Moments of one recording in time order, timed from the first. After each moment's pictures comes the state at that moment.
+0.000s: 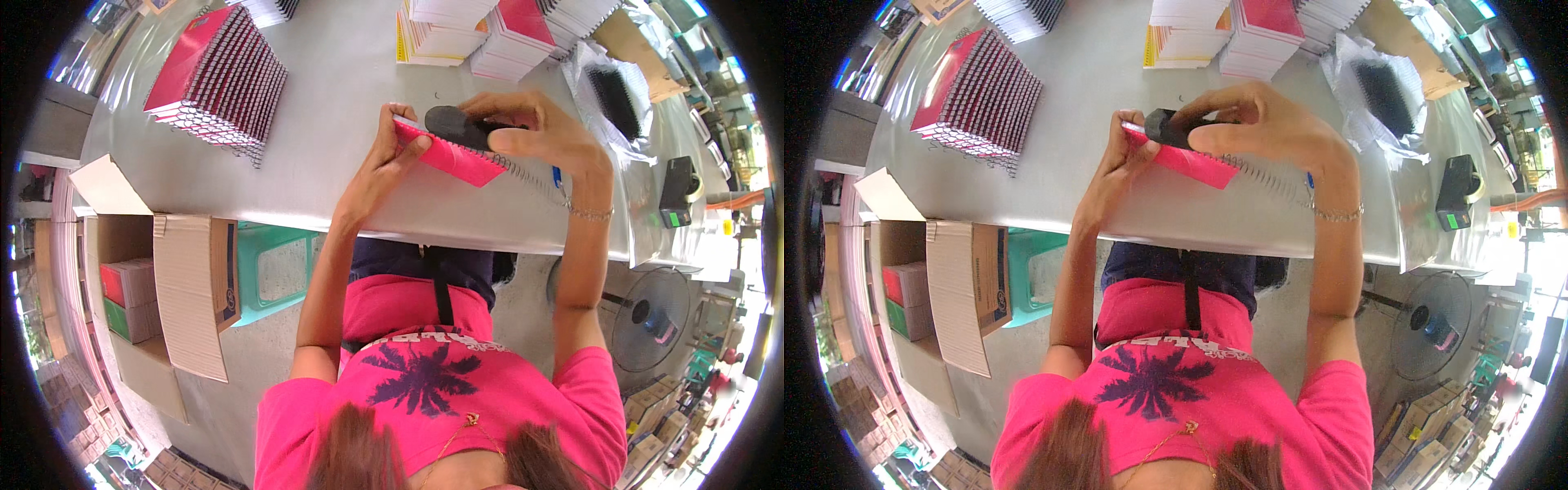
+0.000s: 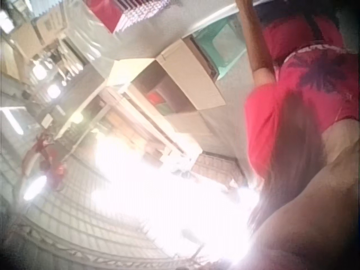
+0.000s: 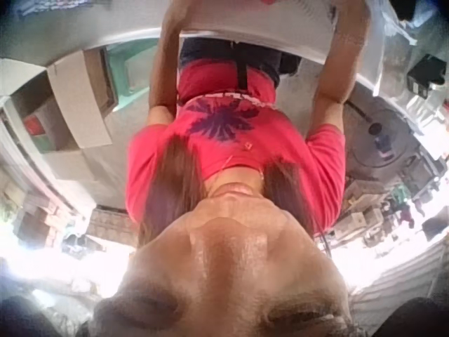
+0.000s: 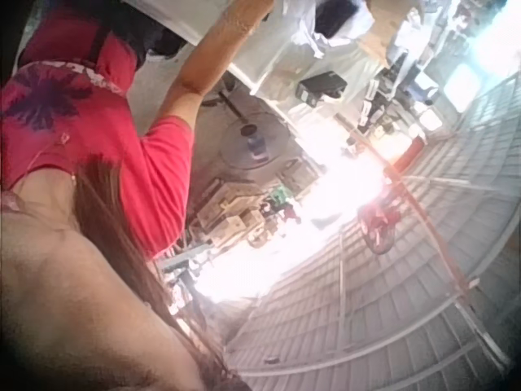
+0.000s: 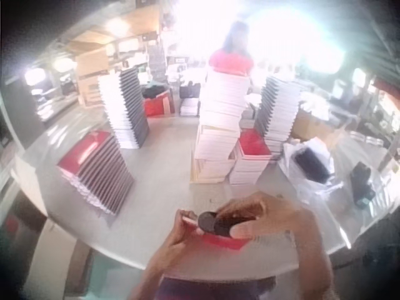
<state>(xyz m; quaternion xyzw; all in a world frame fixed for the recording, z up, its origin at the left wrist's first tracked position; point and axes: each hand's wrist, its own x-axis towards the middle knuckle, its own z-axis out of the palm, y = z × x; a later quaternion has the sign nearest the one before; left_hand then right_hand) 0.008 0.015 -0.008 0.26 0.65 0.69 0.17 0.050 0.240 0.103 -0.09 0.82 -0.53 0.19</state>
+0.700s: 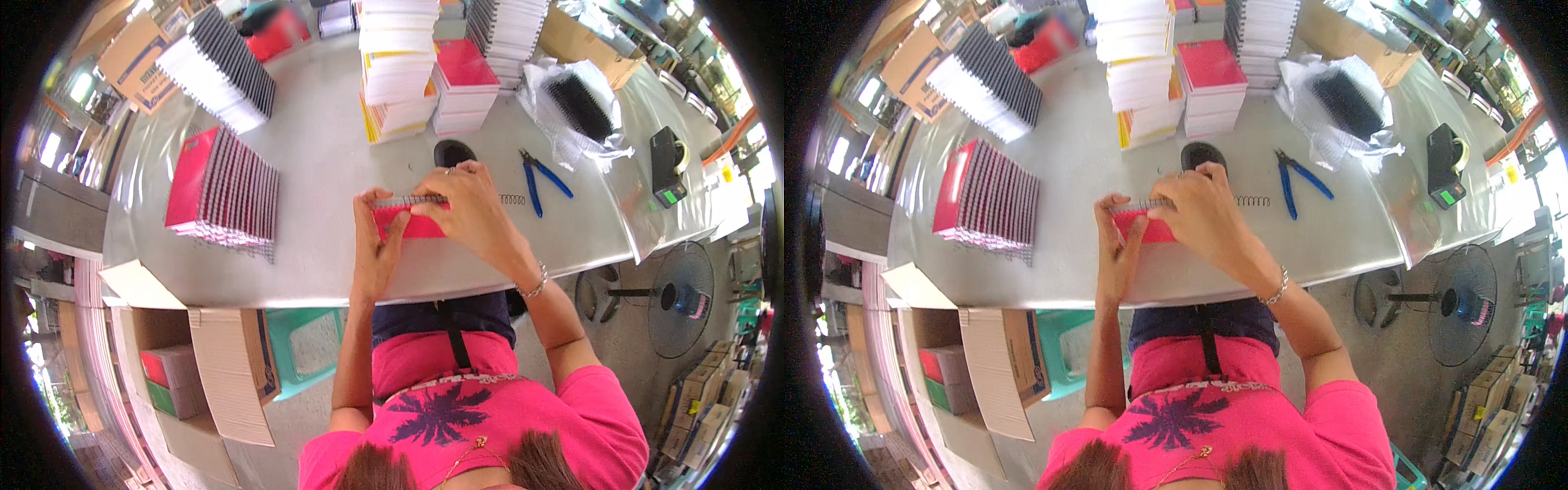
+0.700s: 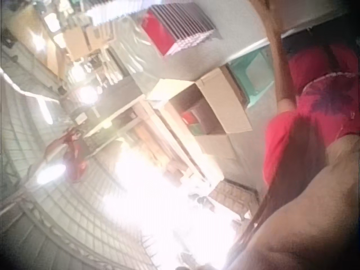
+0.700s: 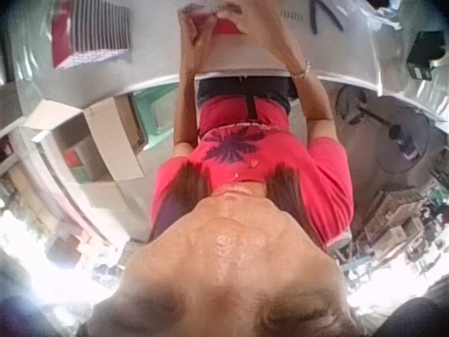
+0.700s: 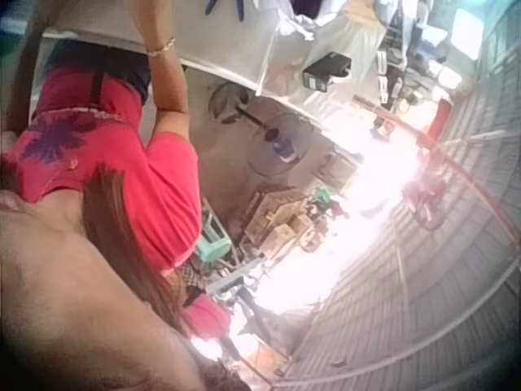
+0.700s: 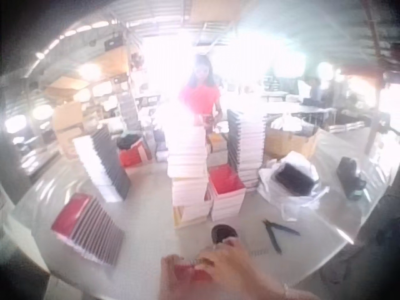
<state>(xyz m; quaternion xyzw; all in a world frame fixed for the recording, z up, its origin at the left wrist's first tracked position) 0.015 0.024 -0.012 0.26 0.70 0.66 0.04 0.066 0.186 0.057 -0.05 0.94 -0.29 -0.16</state>
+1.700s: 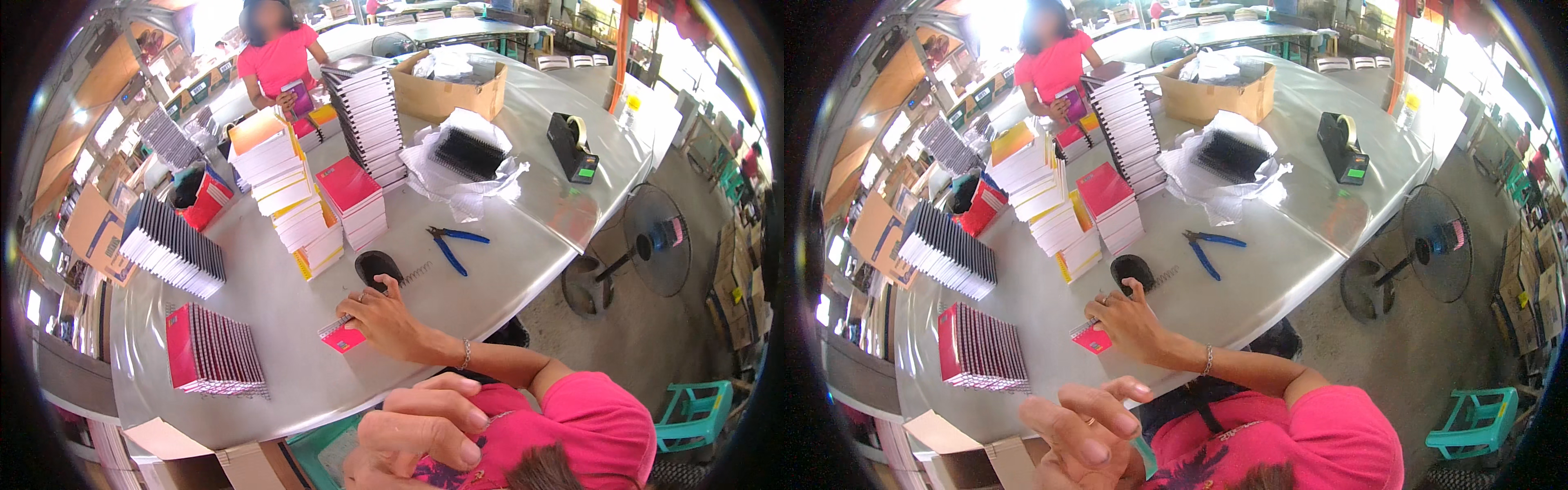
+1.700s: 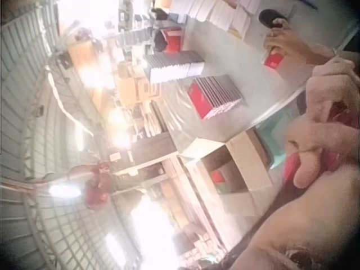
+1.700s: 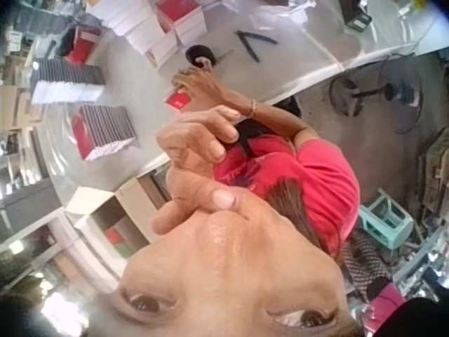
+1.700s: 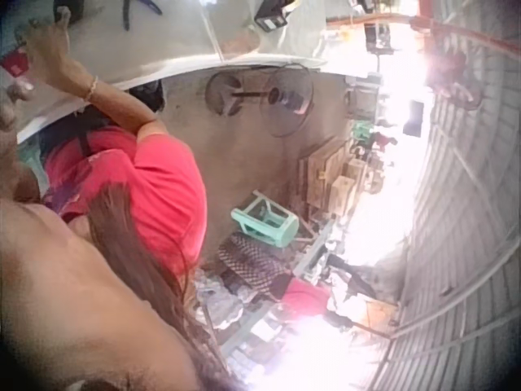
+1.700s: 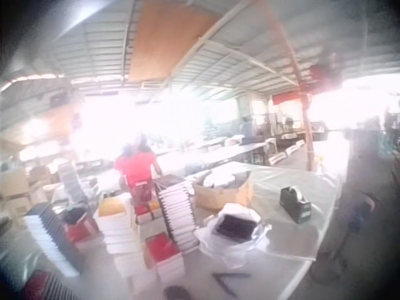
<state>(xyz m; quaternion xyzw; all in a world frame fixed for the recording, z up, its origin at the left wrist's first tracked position) 0.123 0.036 0.163 0.54 0.26 0.79 0.08 0.071 0.158 0.025 0.02 0.92 -0.26 -0.29</state>
